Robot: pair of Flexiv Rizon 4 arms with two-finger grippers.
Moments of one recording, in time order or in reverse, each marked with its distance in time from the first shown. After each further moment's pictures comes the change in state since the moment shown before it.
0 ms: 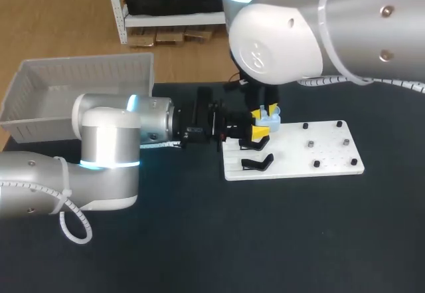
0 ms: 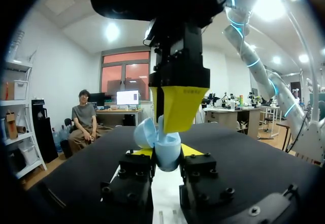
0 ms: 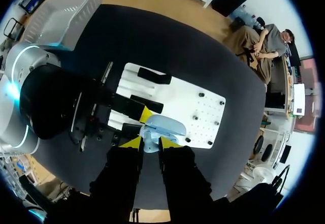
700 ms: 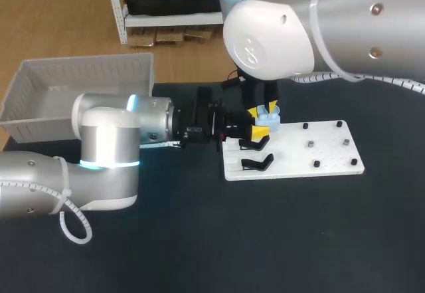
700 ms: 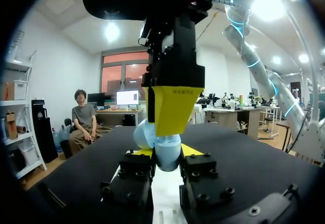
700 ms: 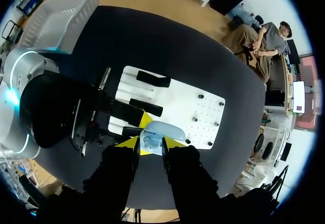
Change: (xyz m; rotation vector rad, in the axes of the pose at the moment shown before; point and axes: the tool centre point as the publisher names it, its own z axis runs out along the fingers) left arm 0.000 0.000 0.000 0.000 0.000 0.000; right arm -0.007 0.000 -0.001 -0.002 0.004 0.020
